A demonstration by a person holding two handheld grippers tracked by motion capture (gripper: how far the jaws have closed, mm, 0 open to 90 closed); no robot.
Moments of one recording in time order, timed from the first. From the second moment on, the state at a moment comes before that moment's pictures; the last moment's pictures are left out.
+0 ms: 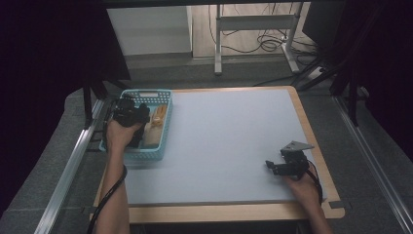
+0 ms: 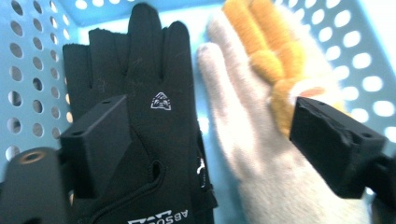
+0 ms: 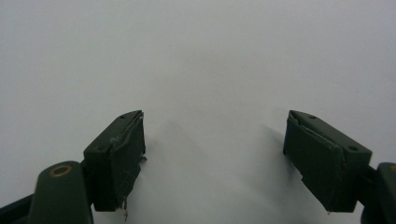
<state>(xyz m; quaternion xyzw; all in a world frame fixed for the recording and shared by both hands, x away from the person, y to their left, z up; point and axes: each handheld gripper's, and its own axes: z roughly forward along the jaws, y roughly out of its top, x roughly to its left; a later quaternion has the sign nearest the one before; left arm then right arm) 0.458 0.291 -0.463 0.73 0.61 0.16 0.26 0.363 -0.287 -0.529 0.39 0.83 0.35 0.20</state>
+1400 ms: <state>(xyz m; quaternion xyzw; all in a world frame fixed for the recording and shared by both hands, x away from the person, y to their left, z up) 0.380 0.288 -0.446 0.75 0.53 0.18 0.35 0.363 -0.287 -0.529 0.39 0.83 0.35 0.20</state>
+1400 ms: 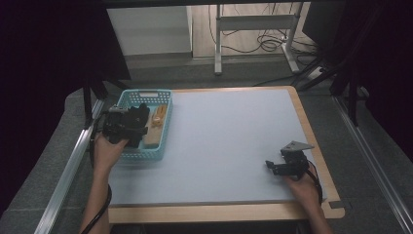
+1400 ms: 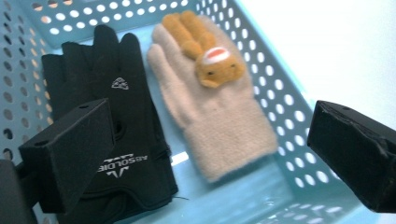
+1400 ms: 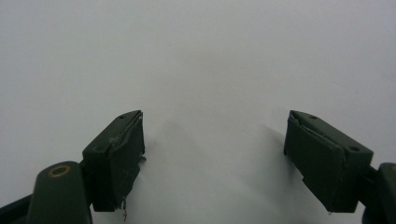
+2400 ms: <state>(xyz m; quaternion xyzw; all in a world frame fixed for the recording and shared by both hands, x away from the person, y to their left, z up) 0.352 0.247 -0.434 0.78 0.47 0.19 0.37 0.363 -0.287 -0.529 0.39 0.83 0.35 0.20</state>
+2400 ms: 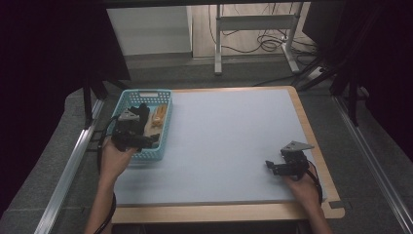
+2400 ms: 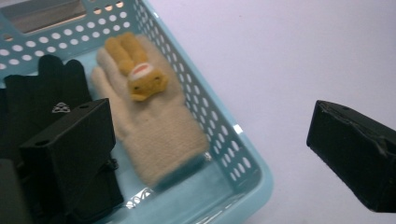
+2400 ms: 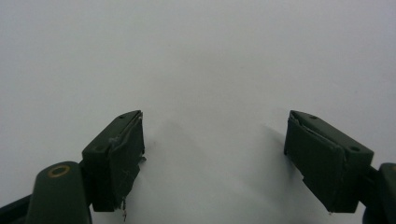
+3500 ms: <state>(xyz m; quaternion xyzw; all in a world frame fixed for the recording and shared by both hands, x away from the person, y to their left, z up) 0.334 0.198 -0.447 0.80 0.42 0.16 0.41 0.363 -0.286 -0.529 0.39 0.83 0.35 0.20</state>
